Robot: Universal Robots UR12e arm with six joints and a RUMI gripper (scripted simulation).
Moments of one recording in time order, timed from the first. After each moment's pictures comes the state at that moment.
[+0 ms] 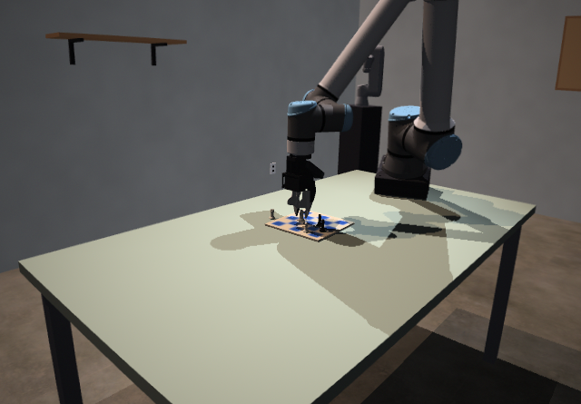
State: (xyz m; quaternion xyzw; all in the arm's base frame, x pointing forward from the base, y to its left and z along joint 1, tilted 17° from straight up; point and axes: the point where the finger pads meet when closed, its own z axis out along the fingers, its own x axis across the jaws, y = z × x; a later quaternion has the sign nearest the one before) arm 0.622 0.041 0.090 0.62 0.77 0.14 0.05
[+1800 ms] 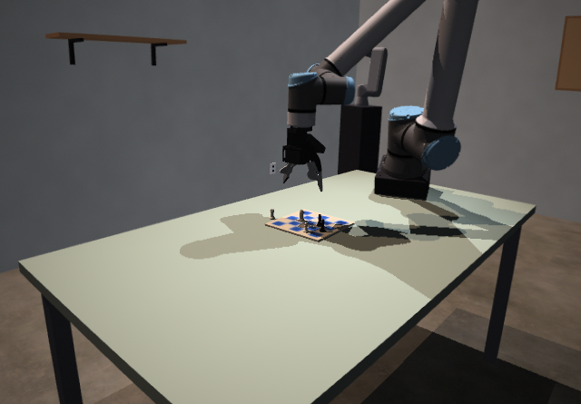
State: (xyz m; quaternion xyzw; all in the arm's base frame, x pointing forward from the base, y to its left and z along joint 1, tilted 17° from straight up) arm 0.600 0.028 0.176 0.62 0.77 0.14 0.05
